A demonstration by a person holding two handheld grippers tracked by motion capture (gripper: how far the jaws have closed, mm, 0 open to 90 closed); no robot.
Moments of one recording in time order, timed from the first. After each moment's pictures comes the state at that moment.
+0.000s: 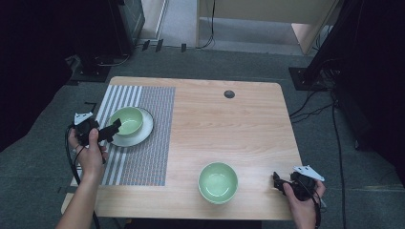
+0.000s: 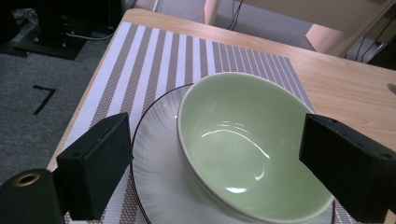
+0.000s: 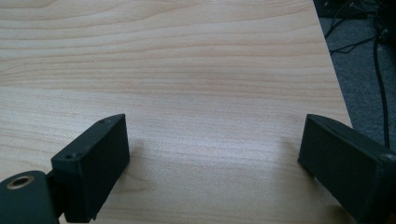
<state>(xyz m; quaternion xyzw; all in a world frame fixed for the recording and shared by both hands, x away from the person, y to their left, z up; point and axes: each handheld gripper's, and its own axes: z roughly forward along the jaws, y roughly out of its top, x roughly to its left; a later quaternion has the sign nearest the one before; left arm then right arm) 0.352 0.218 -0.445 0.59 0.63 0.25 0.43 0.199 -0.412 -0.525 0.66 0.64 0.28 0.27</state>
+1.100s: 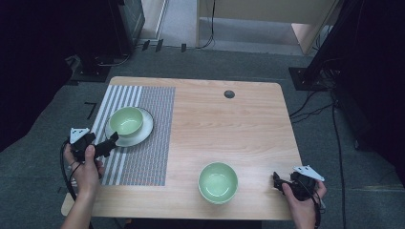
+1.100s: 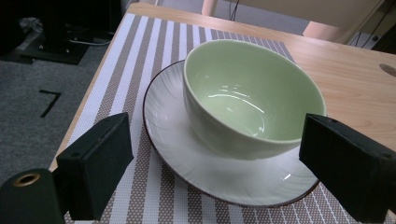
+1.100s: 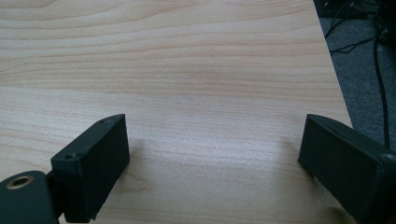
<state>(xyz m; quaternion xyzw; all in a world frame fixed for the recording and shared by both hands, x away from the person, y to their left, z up) 0.308 0.223 -0.459 0.60 0.61 0.27 0.43 0.199 -0.412 -0.525 0.66 0.64 0.28 0.27</state>
